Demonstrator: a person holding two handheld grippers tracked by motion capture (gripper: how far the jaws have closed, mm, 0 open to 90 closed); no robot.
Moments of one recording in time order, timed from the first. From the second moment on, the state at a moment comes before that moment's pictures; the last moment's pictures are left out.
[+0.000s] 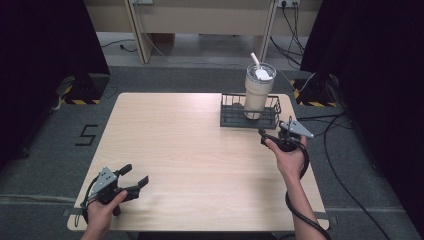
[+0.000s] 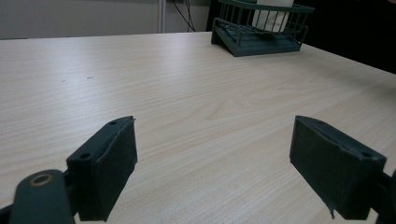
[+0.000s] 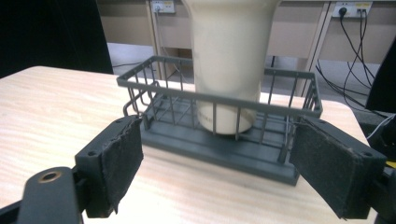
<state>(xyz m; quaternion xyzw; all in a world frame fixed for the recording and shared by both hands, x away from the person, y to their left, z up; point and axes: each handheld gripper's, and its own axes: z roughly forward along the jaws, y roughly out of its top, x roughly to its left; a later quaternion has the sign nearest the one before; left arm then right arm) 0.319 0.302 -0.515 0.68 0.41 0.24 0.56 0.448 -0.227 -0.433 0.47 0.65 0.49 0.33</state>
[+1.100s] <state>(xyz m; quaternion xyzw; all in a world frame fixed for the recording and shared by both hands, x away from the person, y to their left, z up) 0.320 0.302 -0.516 0.68 0.42 0.25 0.56 0.394 -0.259 -0.461 0.49 0.65 0.47 0.33</state>
